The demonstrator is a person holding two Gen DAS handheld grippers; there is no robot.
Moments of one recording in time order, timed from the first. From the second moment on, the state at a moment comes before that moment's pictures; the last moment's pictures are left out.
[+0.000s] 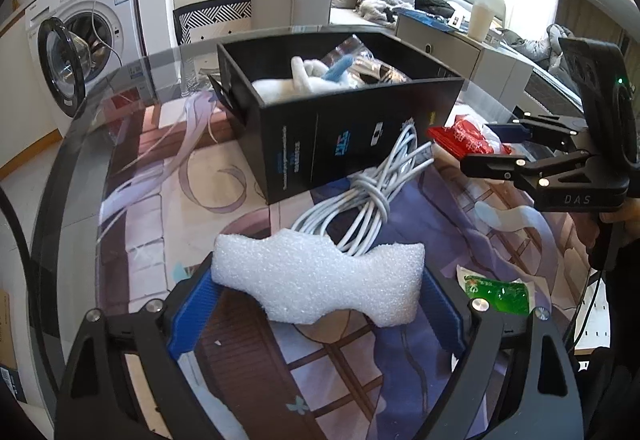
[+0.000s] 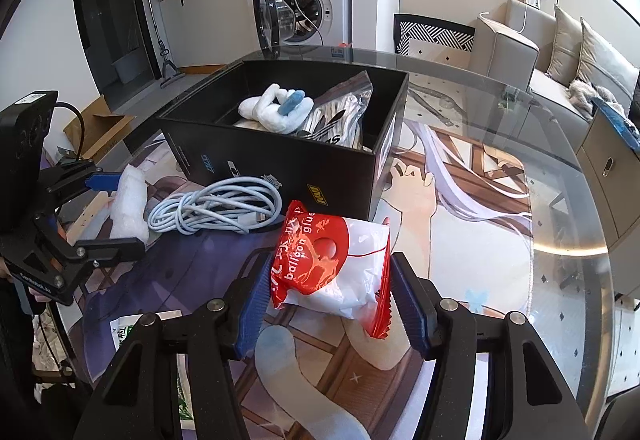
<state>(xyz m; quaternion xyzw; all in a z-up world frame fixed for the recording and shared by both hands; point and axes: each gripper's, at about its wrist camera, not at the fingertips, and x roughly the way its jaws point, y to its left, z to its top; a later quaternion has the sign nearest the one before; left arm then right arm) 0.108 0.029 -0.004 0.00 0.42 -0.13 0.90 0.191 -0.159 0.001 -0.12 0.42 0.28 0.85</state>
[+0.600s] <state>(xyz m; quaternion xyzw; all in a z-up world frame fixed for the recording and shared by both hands) 0.097 0.033 0.046 -0.02 0.34 -0.10 0.93 0.174 -0.177 0.045 -0.11 0.37 0.28 0.88</state>
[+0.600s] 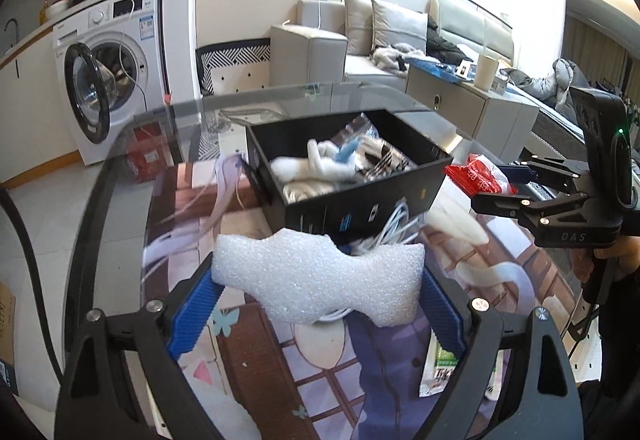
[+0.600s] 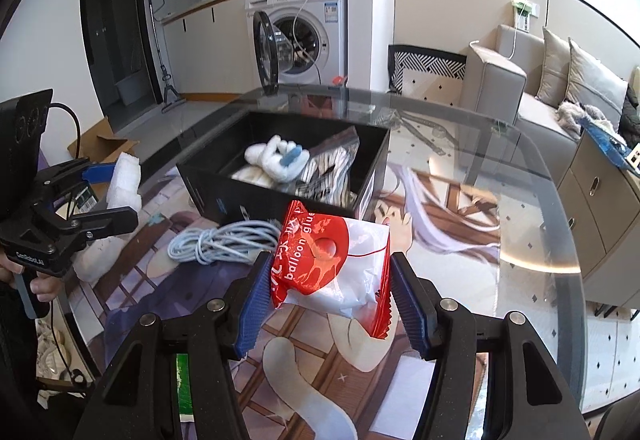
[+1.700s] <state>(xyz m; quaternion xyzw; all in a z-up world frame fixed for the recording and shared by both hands) 0.187 0.002 0.058 0.01 0.33 -0.07 0.94 0.226 -0.137 0.069 -0.12 0.32 0.31 0.89</state>
